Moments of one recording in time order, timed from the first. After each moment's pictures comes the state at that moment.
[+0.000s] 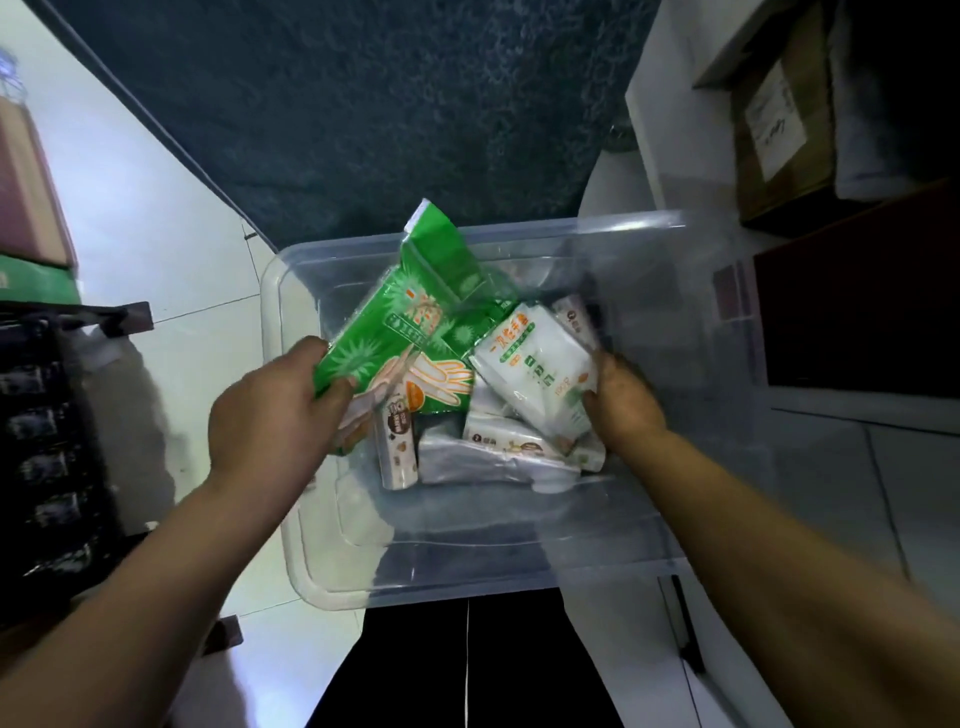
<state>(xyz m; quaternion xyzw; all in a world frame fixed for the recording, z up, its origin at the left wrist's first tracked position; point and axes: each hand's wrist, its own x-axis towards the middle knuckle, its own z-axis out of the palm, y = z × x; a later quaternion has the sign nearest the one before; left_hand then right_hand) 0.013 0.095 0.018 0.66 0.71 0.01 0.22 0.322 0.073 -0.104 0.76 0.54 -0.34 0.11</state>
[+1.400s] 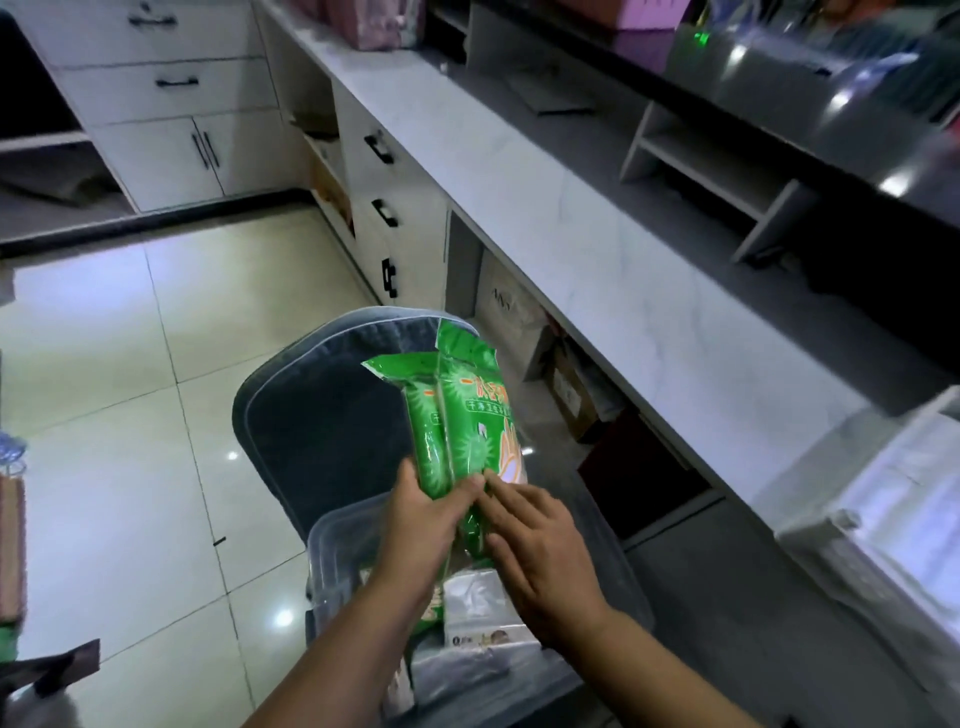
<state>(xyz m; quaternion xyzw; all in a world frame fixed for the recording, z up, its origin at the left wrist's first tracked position) 0.097 0.096 0.216 0.43 0.52 0.37 0.64 0.222 0.020 0.222 0.66 0.71 -0.12 -0.22</state>
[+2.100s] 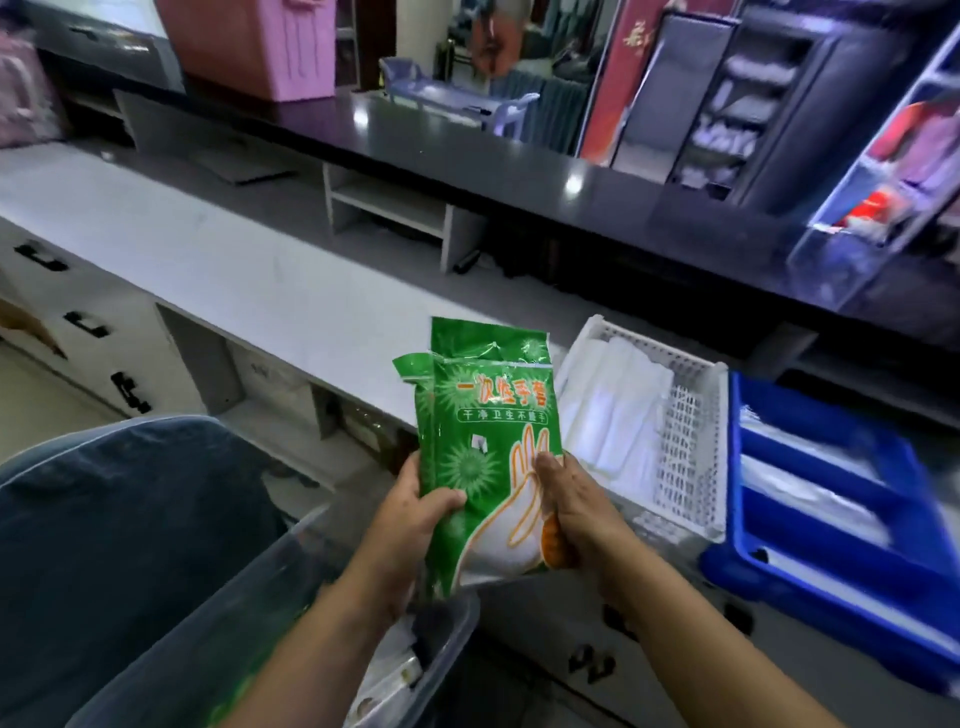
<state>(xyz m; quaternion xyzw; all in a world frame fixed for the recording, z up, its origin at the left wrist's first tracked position) 0.266 0.000 0.280 0.49 0.23 0.21 0.81 0.383 -0.125 0.305 0.75 0.15 -0.28 -0.58</state>
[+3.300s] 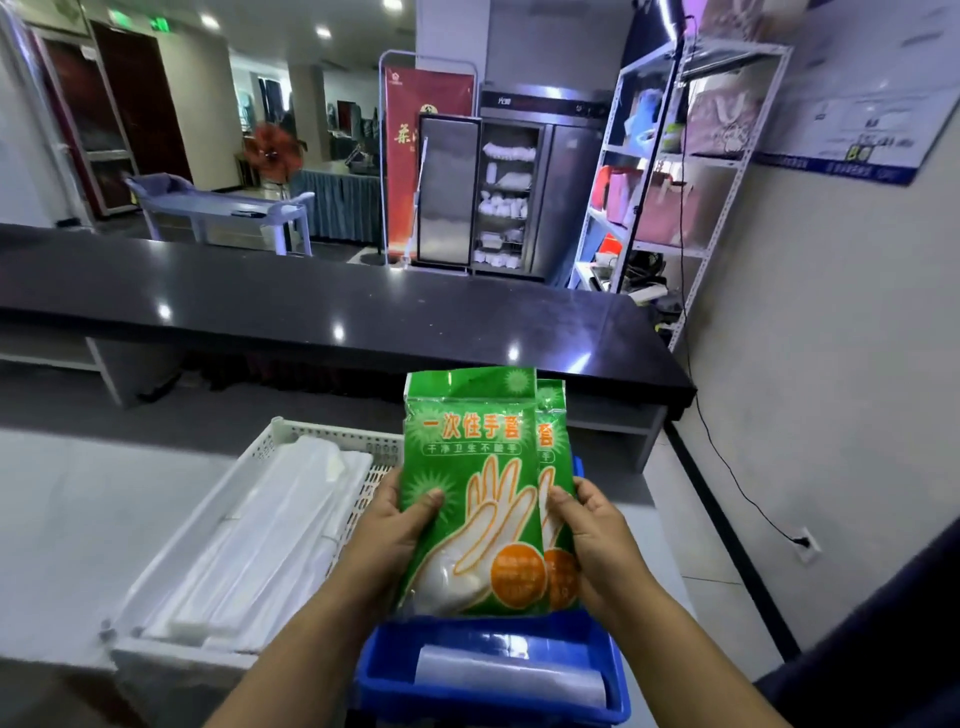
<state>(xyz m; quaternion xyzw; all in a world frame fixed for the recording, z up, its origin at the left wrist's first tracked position) 0.557 -0.291 0.363 0.53 0.10 0.08 0.84 0.614 -0.475 0.362 0.58 -0.02 -0.15 -0.80</state>
